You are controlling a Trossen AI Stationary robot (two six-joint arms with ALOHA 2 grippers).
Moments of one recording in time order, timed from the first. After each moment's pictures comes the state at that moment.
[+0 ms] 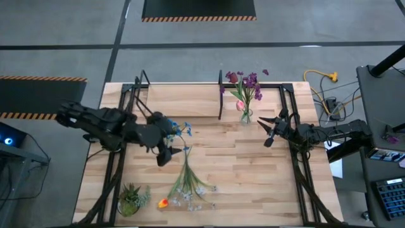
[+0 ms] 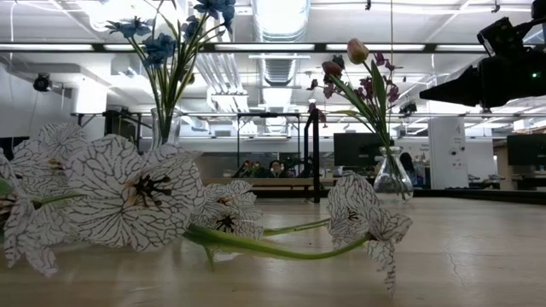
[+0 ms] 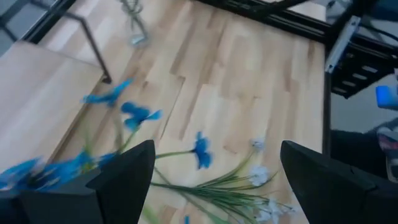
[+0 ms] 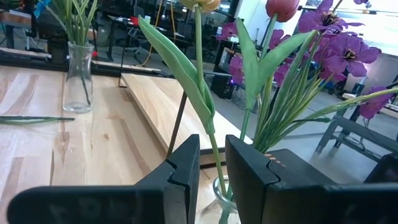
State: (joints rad) left arm -0.36 1.36 1.66 -1.08 -0.33 -0.59; right arm 0.17 0.13 0.01 0.08 0.68 -0.21
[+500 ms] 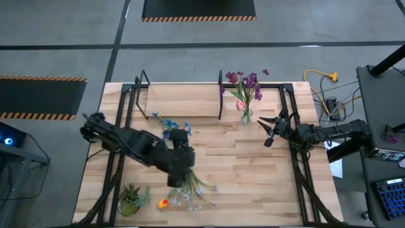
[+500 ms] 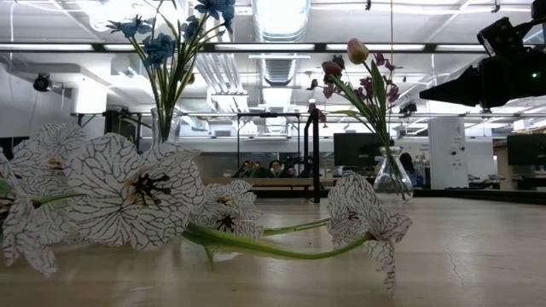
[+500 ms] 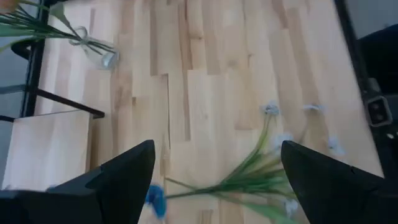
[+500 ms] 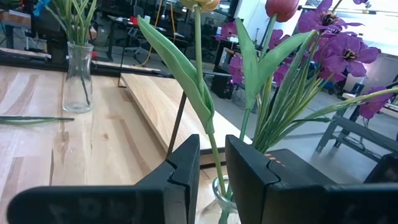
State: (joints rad) left arm -0.45 1.73 2.02 -1.27 -0.37 -0.24; right arm 0.17 0.13 0.01 0.08 0.68 -0.21
